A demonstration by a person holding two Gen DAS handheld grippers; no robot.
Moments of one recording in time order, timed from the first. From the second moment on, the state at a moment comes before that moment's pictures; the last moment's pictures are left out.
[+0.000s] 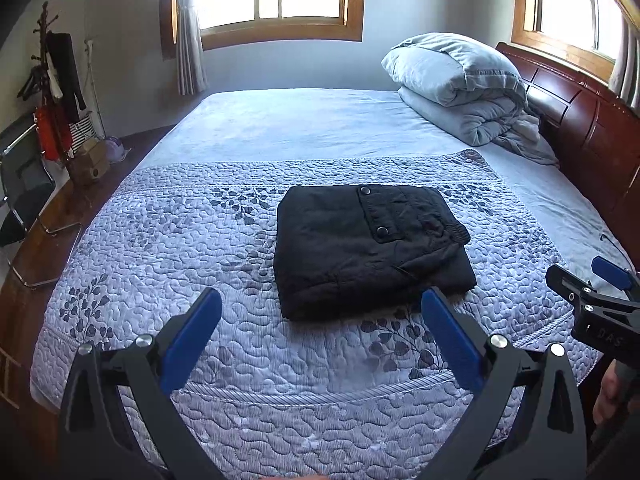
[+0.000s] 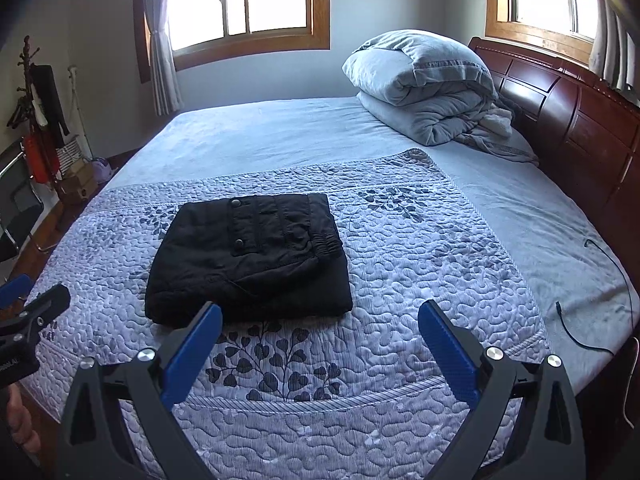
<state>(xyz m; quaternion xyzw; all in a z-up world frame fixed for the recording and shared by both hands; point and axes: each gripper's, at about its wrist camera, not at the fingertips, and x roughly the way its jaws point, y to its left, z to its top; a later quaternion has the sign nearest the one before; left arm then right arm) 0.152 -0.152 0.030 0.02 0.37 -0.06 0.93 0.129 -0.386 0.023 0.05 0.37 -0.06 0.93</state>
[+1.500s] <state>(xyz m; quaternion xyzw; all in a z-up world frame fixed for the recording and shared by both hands) 0.157 -0.156 0.023 0.02 0.38 -0.07 0.92 0.134 -0.385 0.014 0.04 0.38 -0.06 0.92</state>
